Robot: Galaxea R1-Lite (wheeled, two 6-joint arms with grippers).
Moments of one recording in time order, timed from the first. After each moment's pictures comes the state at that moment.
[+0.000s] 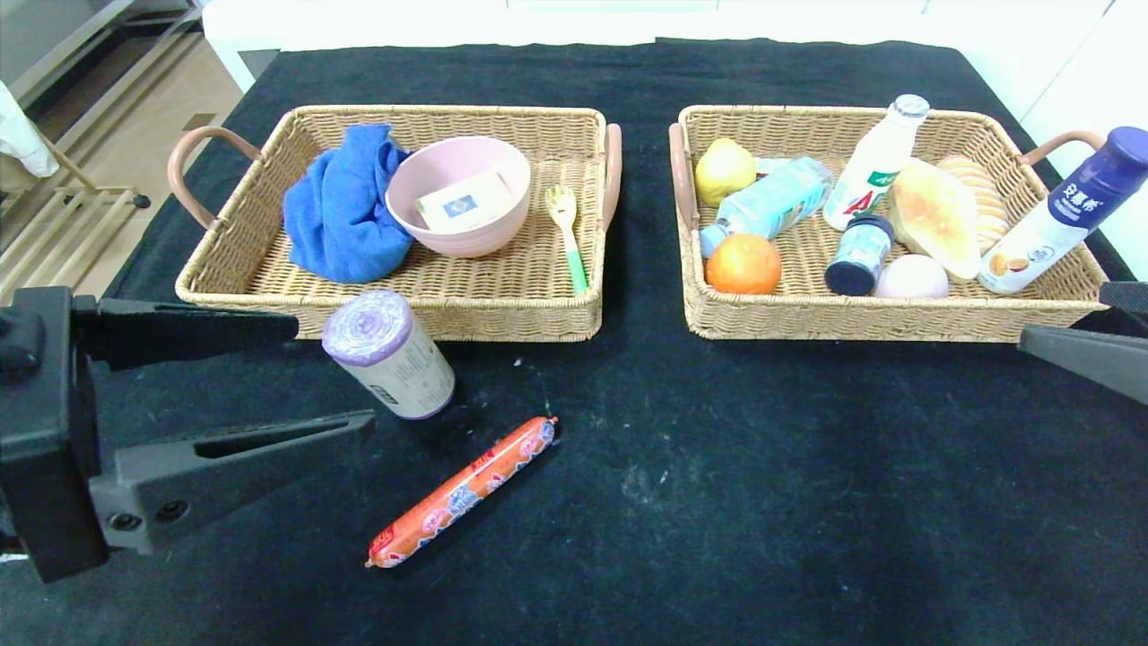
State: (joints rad) left arm -0.43 1.08 -0.99 0.16 -0.30 0.17; right arm 0.19 1.09 -0.95 0.06 0.25 -0.10
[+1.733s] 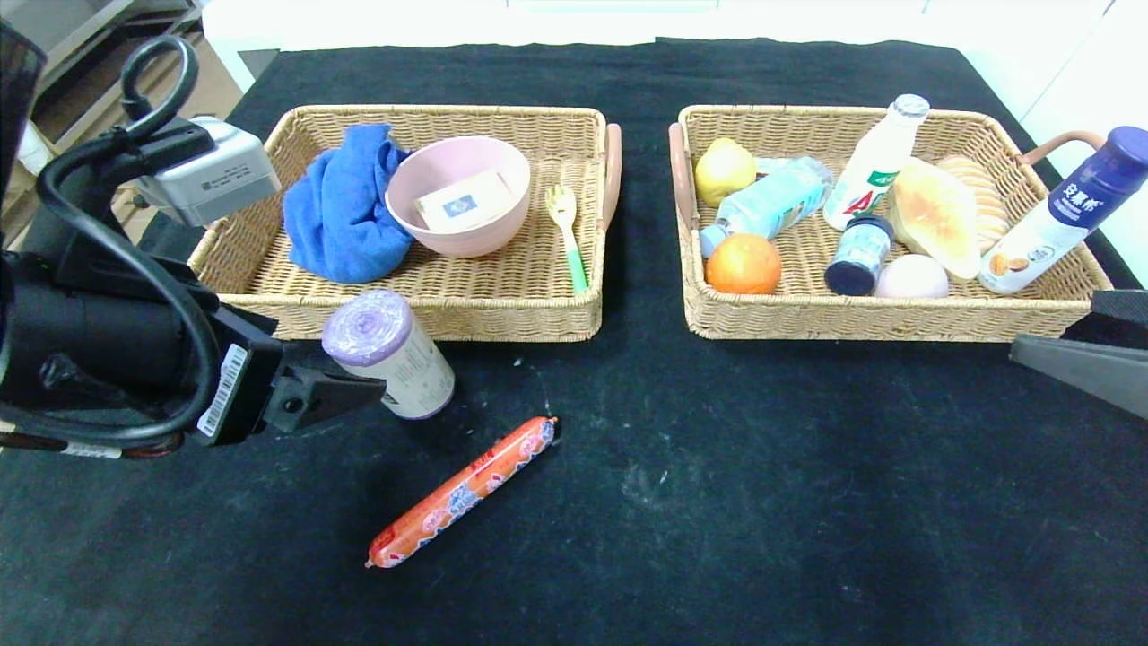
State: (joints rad) left arm -0.43 1.36 -1.35 0.57 0.14 0.19; right arm 0.21 1.09 -0.94 0.06 0.24 -0.10
